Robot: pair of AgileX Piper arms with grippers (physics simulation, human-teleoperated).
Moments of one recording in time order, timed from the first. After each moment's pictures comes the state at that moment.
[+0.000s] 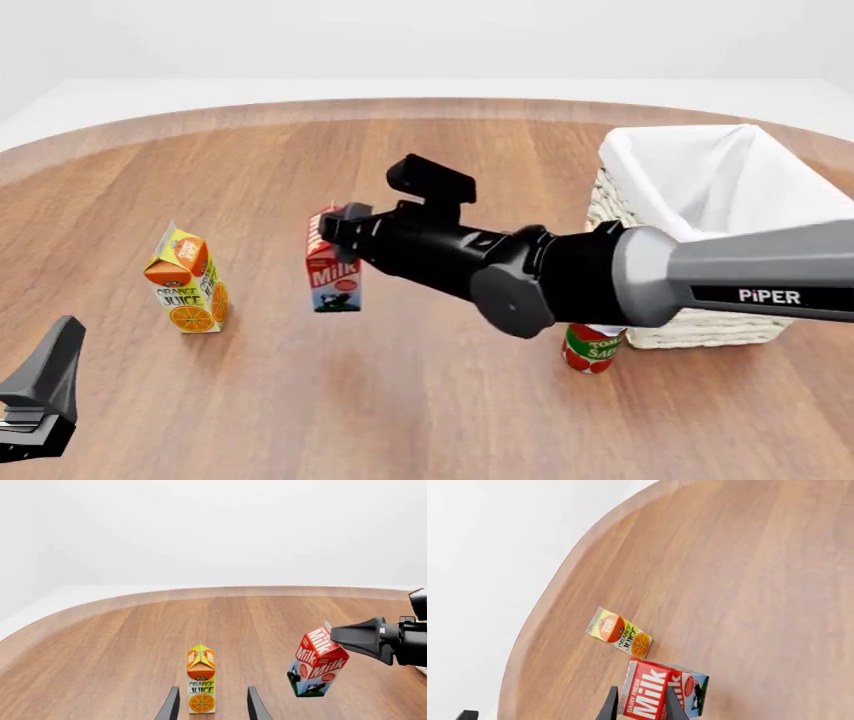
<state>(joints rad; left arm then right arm) 0.00 0.01 0.00 0.00 0.00 0.84 1.77 -1.04 -0.32 0.67</state>
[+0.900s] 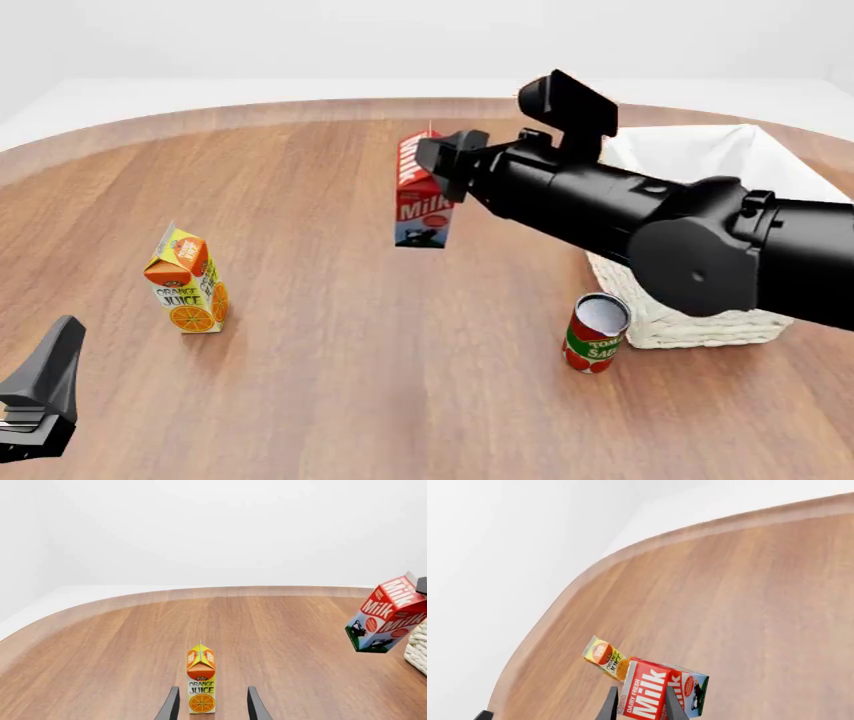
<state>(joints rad) 0.00 0.01 0.00 0.00 0.00 0.70 1.38 -0.88 -0.21 0.53</state>
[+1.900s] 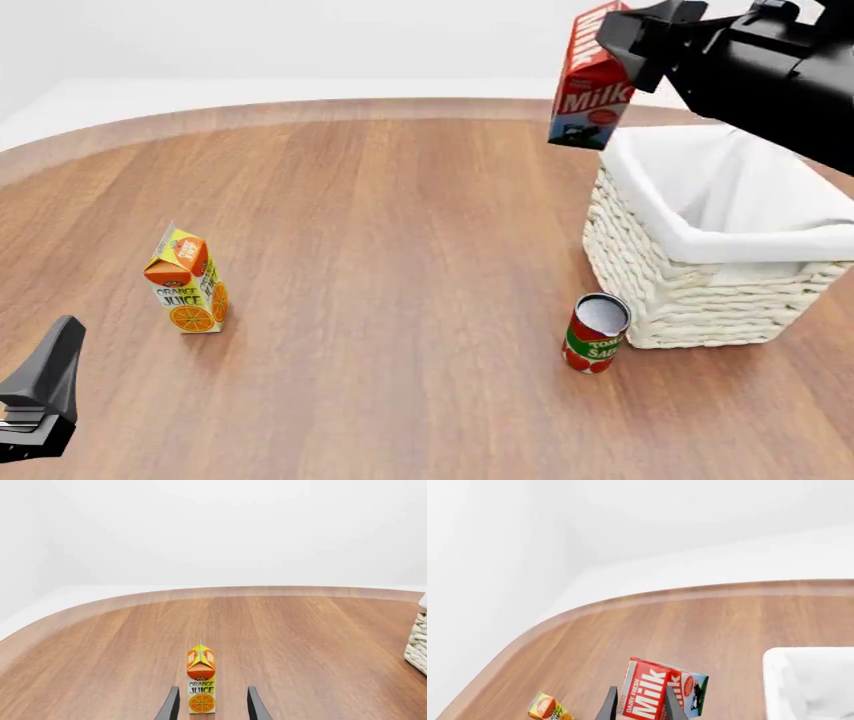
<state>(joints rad) 0.00 0.01 0.00 0.00 0.00 0.40 1.06 -0.93 0.03 0.34</state>
